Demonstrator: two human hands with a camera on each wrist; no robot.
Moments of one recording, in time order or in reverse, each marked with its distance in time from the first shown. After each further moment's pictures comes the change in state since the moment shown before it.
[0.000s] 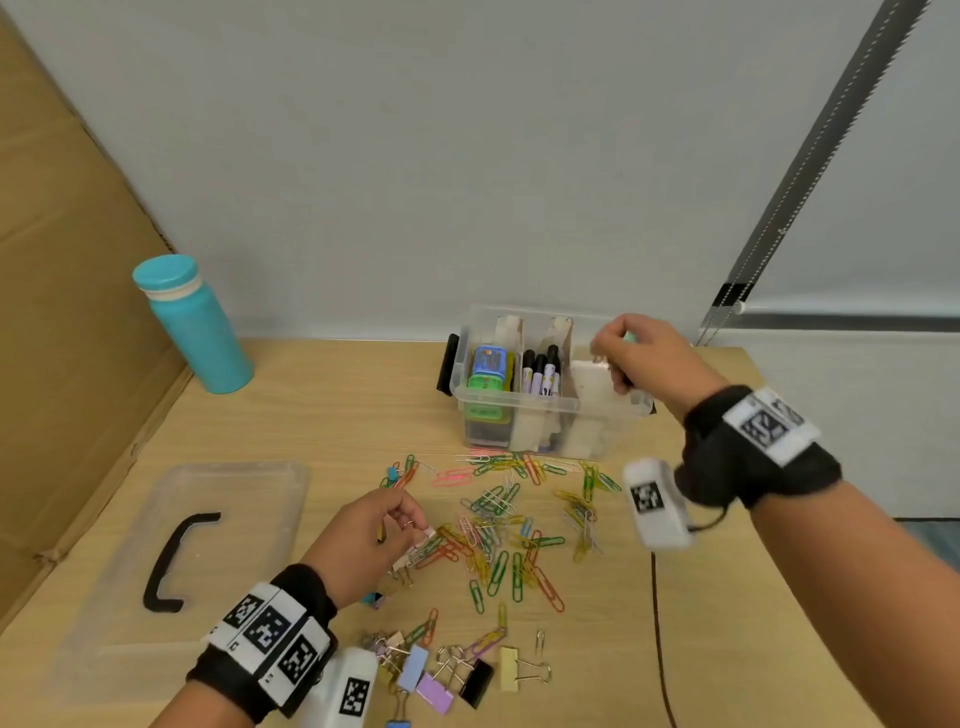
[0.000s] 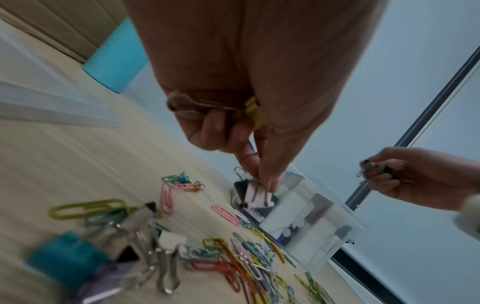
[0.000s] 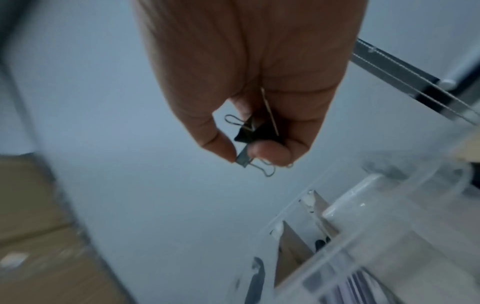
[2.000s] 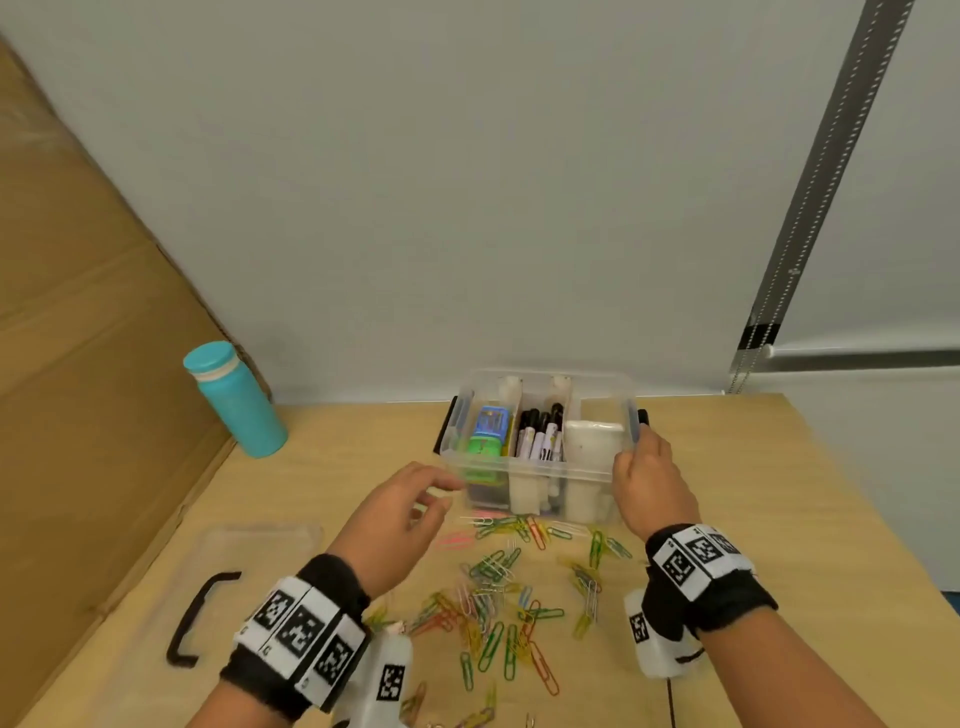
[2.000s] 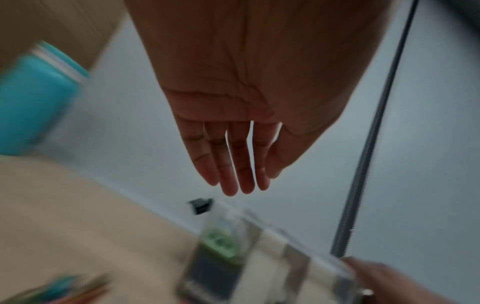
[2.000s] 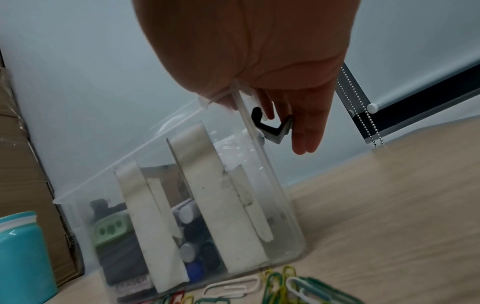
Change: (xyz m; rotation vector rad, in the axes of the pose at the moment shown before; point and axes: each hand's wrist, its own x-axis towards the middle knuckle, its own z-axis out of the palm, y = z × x) left_hand 0.041 0.099 -0.008 0.242 0.140 0.113; right_hand 0.031 0.126 0.034 -0.296 0.210 -0.013
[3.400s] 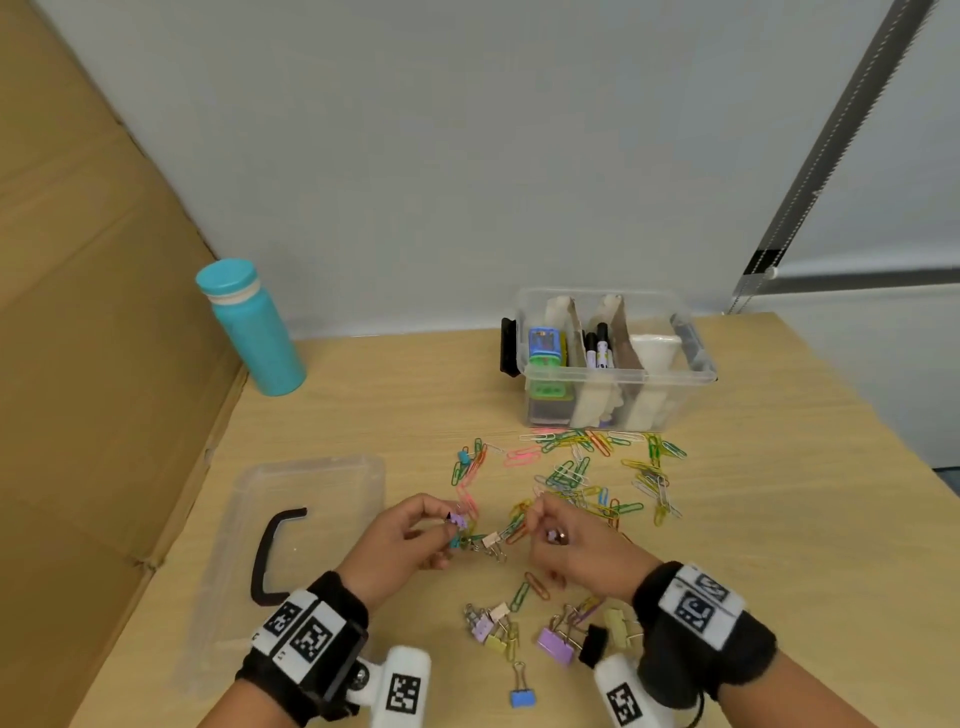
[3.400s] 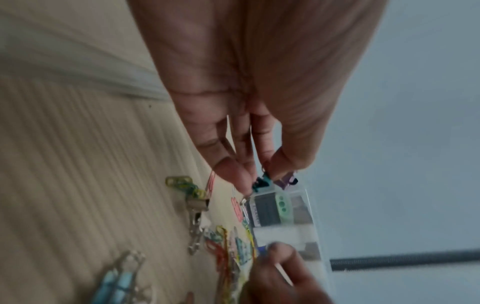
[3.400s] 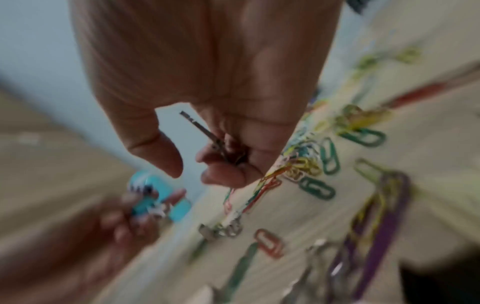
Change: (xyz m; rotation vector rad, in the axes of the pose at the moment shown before) left_hand -0.084 -0.141 -0.007 -0.822 -0.264 -0.387; right_hand -0.172 -0.109 0.091 0.467 -0.747 0.057
